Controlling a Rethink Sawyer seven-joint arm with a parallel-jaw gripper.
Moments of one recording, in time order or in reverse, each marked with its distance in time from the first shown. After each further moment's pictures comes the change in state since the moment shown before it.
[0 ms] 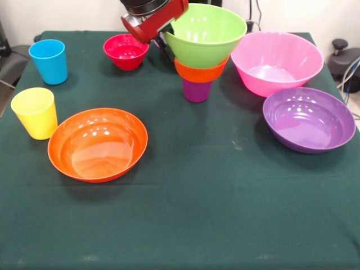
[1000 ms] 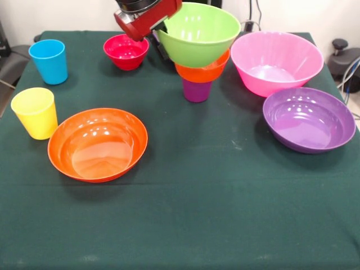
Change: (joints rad) arm -0.005 -0.015 -0.015 0.002 -0.001 0.000 0.000
